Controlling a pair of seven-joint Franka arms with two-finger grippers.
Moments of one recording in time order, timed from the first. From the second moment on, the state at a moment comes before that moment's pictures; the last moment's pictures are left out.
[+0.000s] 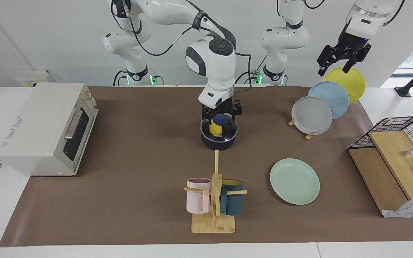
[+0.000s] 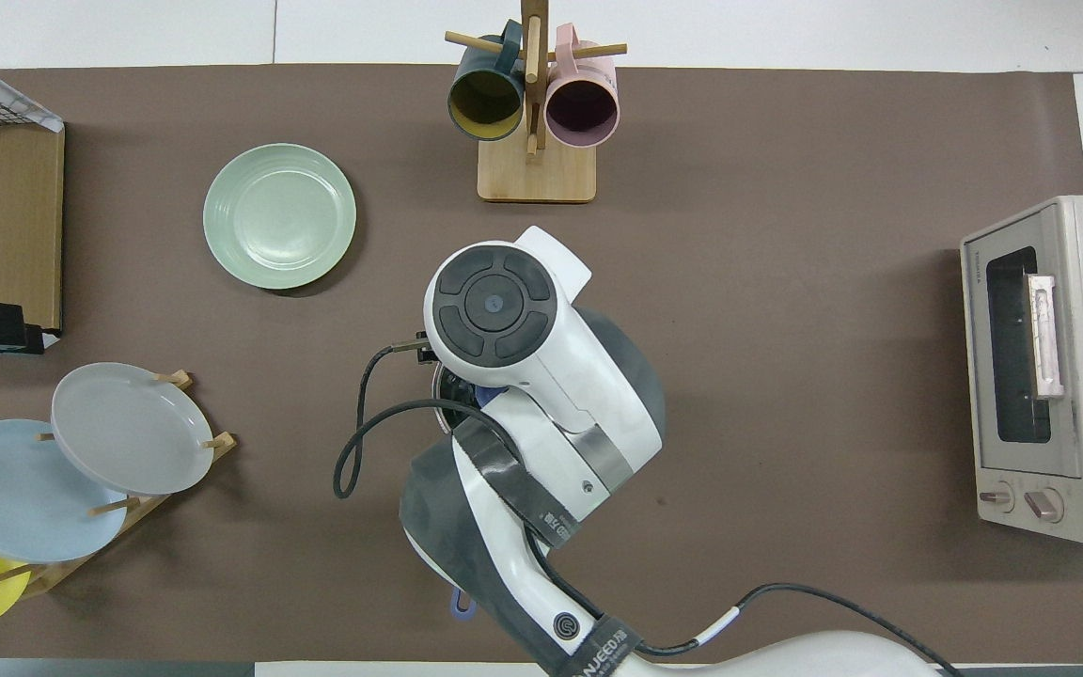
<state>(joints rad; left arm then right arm) -0.05 -0.20 -0.05 -1.64 -0.03 1.49 -0.21 0.73 0.39 -0.04 -1.53 0.04 2.00 0.60</state>
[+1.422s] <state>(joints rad) -0.05 -0.21 -0.05 -1.64 -0.03 1.56 -0.22 0.74 0.35 -0.04 -1.69 0.04 2.14 0.61</state>
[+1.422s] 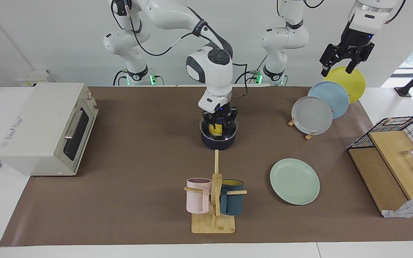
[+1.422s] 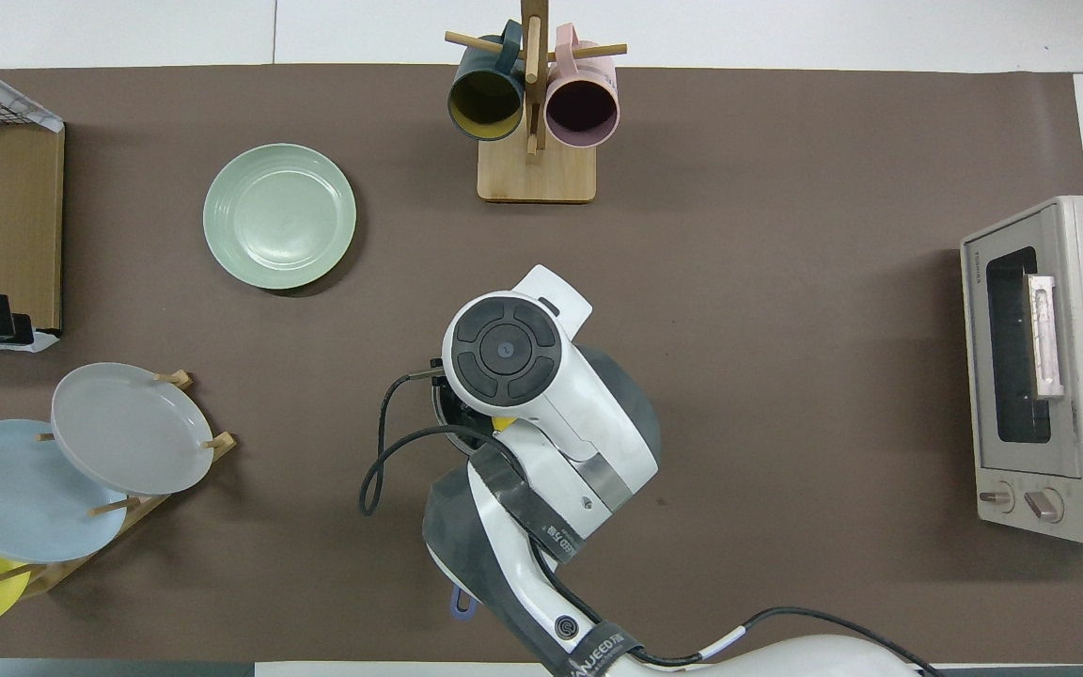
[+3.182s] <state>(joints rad) -0.08 -0.24 -0.06 -1.71 -0.03 1.58 -0.21 0.74 0.35 -0.04 -1.69 0.04 2.11 0.61</state>
